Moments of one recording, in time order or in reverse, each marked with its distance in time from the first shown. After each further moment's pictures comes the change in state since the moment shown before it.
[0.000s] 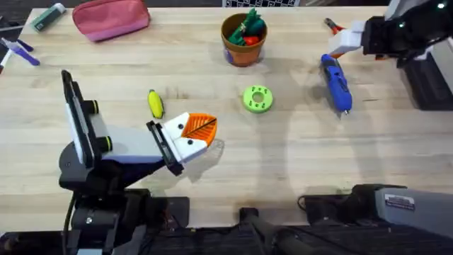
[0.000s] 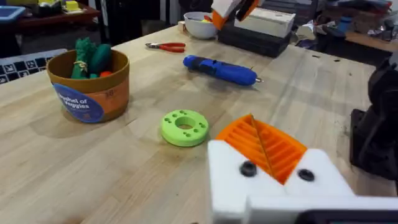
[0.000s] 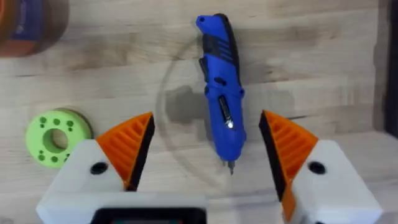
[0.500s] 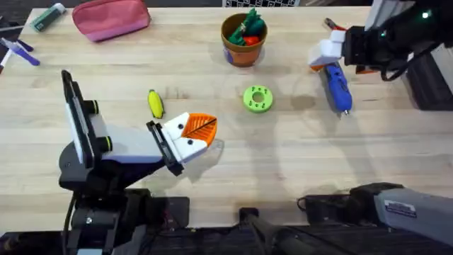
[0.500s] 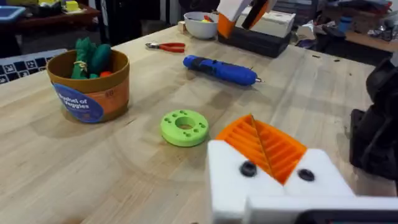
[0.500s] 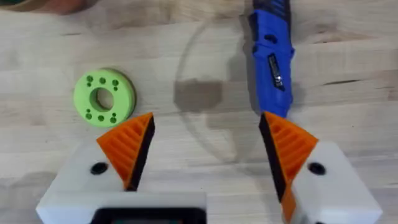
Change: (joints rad) left arm 0.000 0.000 0.000 0.000 0.000 0.000; right arm 0.179 -0.062 0.000 -0.147 -0.004 0.197
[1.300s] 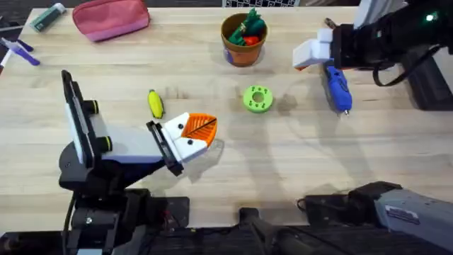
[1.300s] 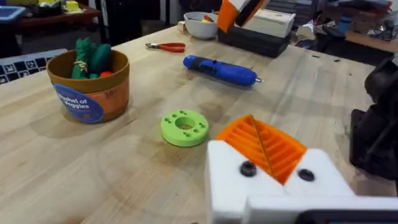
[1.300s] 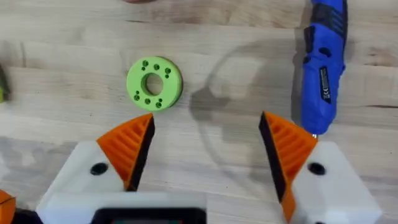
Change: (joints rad) left arm 0.000 0.000 0.000 0.000 0.000 0.000; right arm 0.124 -0.067 0.000 0.020 -0.076 0.000
